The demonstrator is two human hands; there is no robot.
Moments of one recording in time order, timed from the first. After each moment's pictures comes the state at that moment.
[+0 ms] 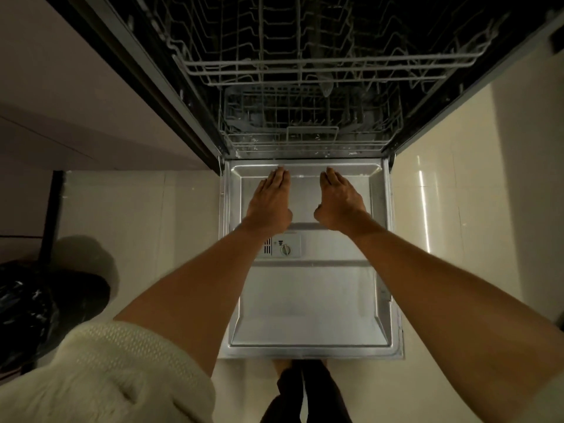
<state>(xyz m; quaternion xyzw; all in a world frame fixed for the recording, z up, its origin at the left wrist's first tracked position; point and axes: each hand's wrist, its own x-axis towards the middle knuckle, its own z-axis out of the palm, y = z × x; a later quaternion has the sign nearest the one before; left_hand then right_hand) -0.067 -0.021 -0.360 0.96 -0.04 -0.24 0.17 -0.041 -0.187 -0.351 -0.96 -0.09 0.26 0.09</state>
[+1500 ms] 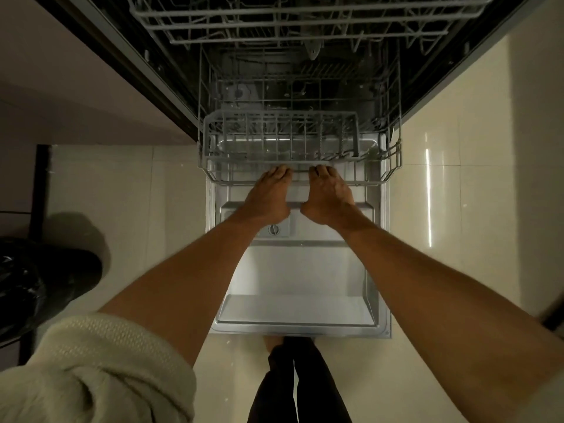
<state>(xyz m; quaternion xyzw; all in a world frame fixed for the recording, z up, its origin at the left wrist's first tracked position) -0.076 -0.060 -0.388 0.94 -0.06 -0.29 0.18 -0.057 -0.206 -0.377 -0.94 -0.11 0.31 0.08</state>
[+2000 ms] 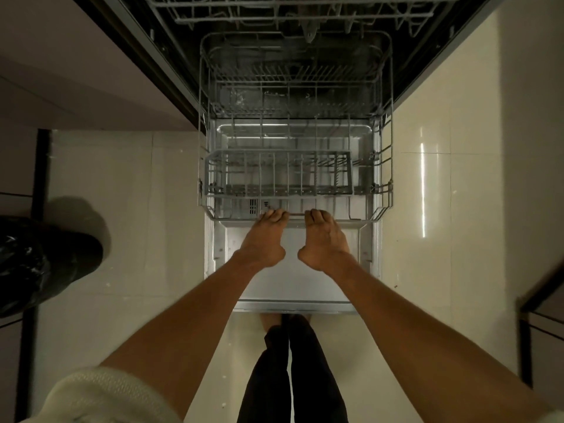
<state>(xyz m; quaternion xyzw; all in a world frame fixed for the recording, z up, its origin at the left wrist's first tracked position) -0.205 -0.073 -0.391 0.91 -0.05 -0.35 0.21 -0.187 -0.225 -0.372 -0.92 -0.11 0.37 0.08</state>
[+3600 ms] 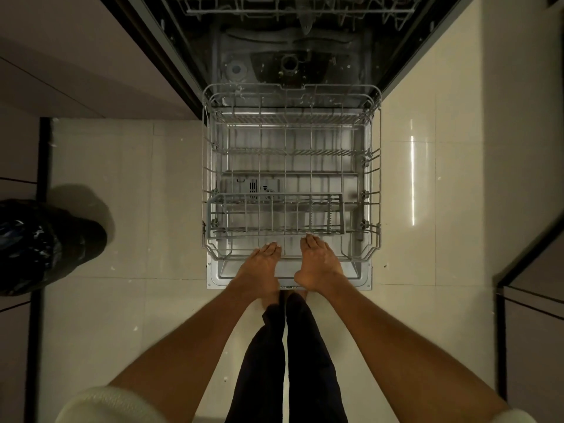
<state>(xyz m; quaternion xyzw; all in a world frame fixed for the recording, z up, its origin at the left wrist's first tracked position) -0.322 -0.071 -0.359 0.88 -0.07 -0.43 0.19 -0.287 -0.228 -0.339 -0.88 -0.10 0.45 0.07</state>
